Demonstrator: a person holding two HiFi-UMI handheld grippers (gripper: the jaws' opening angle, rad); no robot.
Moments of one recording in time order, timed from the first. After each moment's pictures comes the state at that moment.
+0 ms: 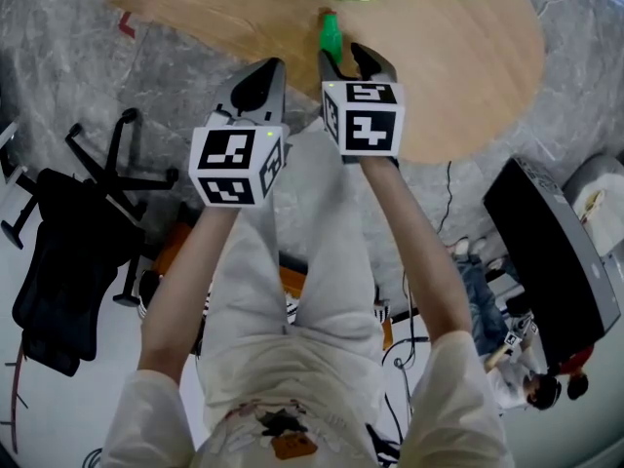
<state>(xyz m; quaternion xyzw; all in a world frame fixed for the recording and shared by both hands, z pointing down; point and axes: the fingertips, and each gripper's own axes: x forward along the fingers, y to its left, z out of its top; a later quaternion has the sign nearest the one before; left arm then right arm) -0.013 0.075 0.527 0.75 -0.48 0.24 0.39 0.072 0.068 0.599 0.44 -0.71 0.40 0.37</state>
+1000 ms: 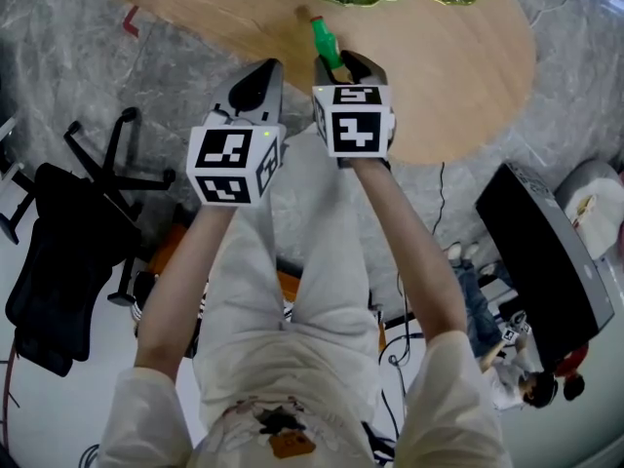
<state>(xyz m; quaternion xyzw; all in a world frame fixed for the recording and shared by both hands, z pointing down) -0.026 0.076 0.504 0.75 -0.48 0.23 0.38 0.055 0.078 0.578 0.43 -0.71 0.39 0.40</state>
